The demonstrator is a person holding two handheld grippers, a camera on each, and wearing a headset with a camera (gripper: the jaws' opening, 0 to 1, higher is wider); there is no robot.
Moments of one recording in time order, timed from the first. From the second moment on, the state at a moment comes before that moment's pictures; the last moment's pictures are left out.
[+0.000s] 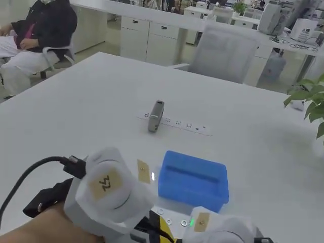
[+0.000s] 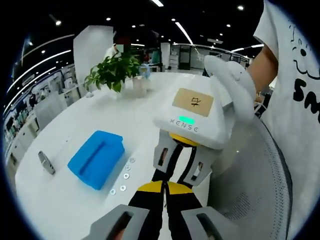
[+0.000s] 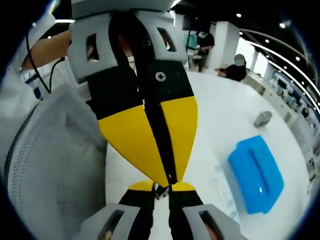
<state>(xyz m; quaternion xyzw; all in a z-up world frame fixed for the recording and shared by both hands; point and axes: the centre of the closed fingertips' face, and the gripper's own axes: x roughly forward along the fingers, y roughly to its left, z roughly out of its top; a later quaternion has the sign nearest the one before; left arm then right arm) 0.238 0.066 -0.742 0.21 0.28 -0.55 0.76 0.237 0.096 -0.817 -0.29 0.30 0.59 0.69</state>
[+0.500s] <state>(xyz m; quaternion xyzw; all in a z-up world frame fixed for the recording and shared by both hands) 0.239 0.068 -0.747 0.27 0.27 -0.58 0.72 0.235 0.086 -0.818 -0.33 0.28 0.60 0.67</state>
